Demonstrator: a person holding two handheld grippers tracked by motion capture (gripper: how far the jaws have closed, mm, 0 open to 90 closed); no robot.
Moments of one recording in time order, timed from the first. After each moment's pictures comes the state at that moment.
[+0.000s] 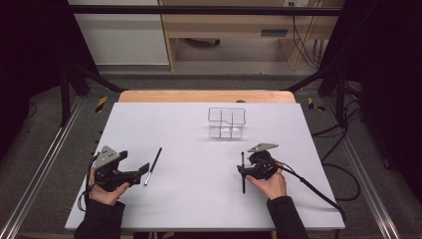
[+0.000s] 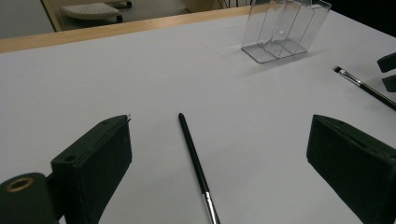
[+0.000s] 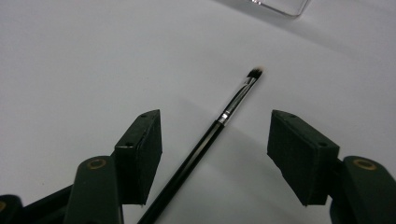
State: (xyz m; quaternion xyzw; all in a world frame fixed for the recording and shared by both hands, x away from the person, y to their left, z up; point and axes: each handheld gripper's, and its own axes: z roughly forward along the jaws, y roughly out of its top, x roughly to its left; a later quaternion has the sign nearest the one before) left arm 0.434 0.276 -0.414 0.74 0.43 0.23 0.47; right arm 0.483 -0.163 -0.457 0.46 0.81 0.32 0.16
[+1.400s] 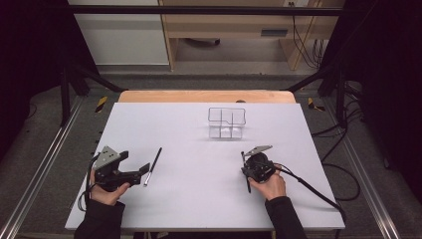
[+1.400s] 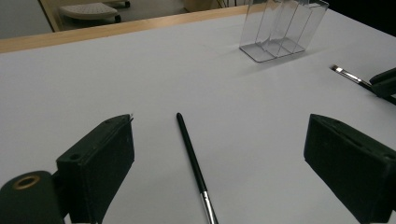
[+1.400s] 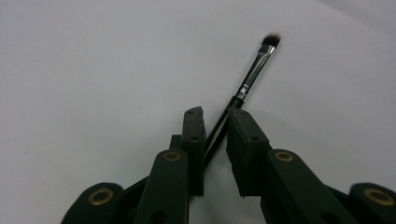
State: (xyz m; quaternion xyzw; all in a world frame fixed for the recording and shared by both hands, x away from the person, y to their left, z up) left arm 0.433 0.275 -0.414 0.74 0.43 0.23 0.47; right arm 0.483 -0.160 -0.465 0.44 0.84 0.27 0.15
